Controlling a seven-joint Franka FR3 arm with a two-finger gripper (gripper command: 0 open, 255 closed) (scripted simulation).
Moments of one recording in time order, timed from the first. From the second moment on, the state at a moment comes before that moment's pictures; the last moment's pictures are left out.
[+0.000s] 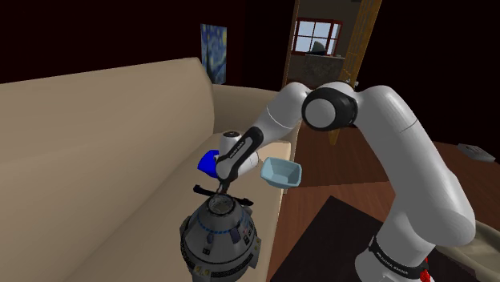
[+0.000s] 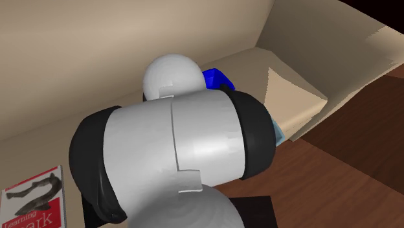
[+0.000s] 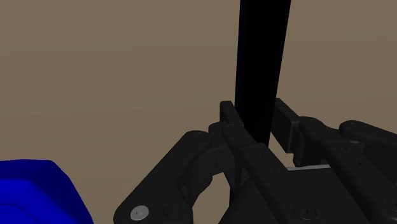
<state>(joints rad) 0.12 0.80 -0.01 -1.83 0.13 2.70 -0.43</state>
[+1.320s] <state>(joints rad) 0.13 0.57 -0.03 -1.89 0.11 2.54 -0.41</state>
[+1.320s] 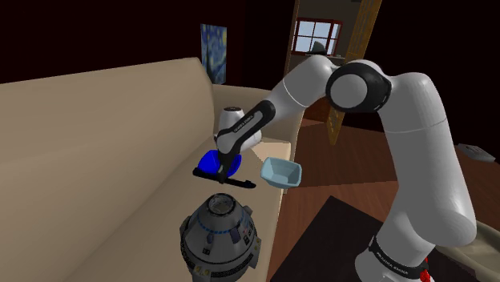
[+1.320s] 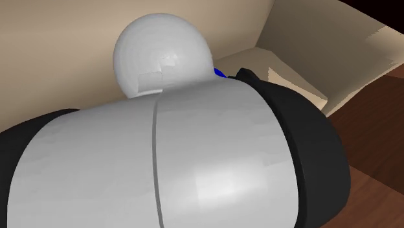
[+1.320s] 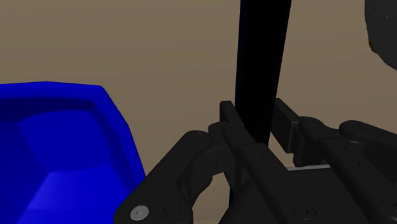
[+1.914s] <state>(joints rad) 0.14 0.48 -0.04 -1.90 0.10 2.45 -0.40</state>
